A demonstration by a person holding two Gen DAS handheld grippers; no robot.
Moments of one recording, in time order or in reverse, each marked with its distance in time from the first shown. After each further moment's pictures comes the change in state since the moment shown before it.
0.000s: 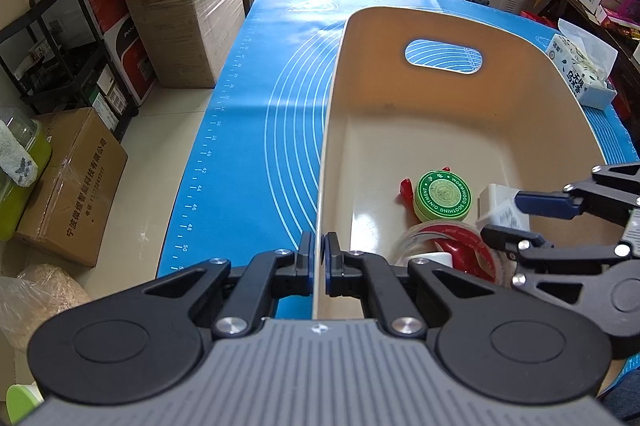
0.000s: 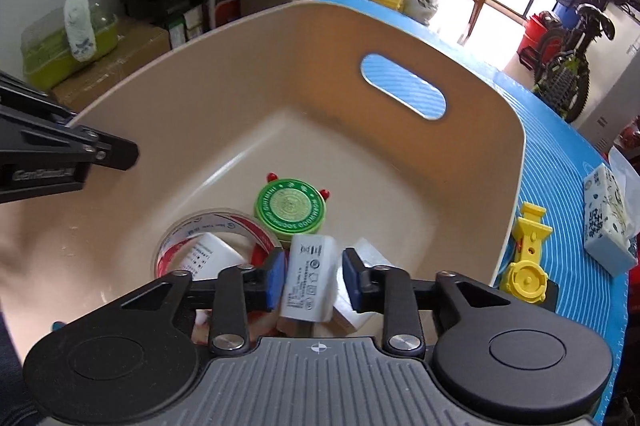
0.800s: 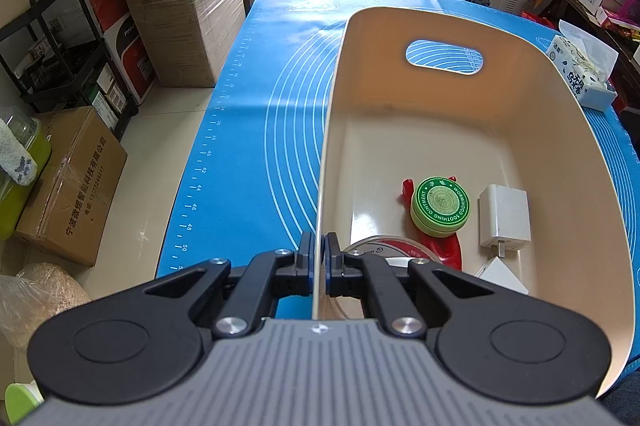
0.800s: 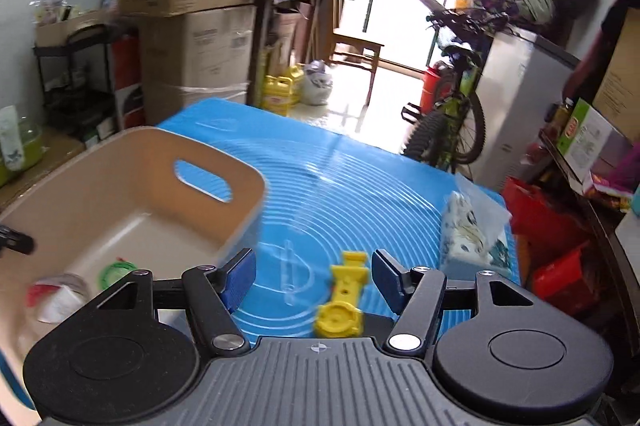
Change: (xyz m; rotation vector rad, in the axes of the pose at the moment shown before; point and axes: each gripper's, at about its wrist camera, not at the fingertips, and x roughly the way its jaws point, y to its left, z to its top) left arm 0.000 0.000 0.000 -0.002 0.000 -0.001; right arm -0.059 -0.142 -0.030 0.181 -0.256 -0.205
